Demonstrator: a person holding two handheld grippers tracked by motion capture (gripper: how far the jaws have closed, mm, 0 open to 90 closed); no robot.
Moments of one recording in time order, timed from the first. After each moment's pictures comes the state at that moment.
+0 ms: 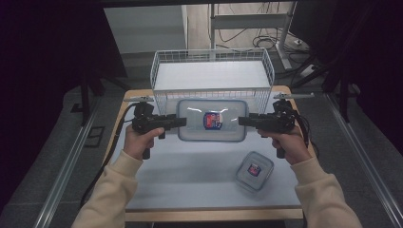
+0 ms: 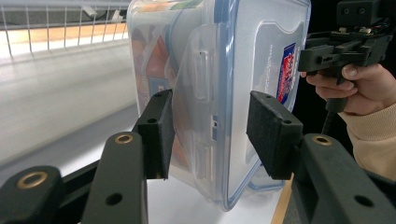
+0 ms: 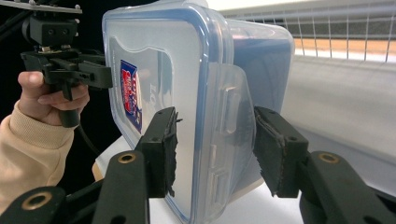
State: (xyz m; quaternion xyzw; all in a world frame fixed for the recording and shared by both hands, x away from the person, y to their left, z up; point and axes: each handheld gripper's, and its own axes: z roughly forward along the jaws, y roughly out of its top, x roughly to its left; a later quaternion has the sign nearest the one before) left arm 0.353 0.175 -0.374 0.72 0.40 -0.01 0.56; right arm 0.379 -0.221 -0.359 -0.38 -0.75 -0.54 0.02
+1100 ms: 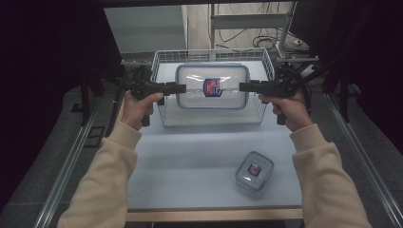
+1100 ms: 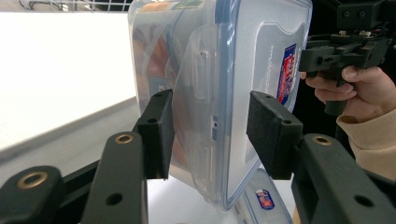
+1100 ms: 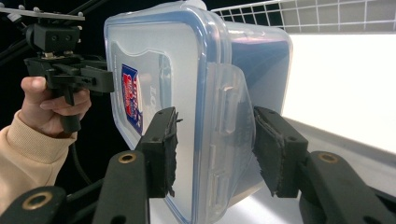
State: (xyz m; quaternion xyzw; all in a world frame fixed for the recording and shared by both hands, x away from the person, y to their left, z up) left arm 0.412 0.181 -0.316 0.72 0.39 0.01 0.58; right arm 0.435 -0.215 -0.298 -0.36 -0.74 -0.56 -0.01
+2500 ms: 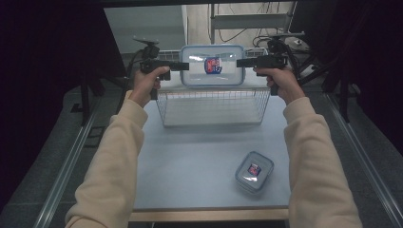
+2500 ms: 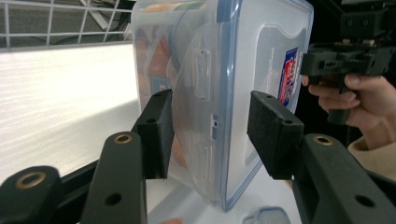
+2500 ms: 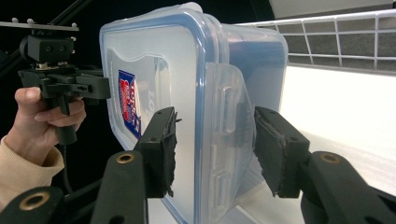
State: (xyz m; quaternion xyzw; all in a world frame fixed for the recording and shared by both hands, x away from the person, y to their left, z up) left arm 0.510 0.185 -0.318 0.70 0.45 -0.04 0.56; right arm 0.539 -0.209 -0.293 -0.42 -0.74 -0.53 0.03
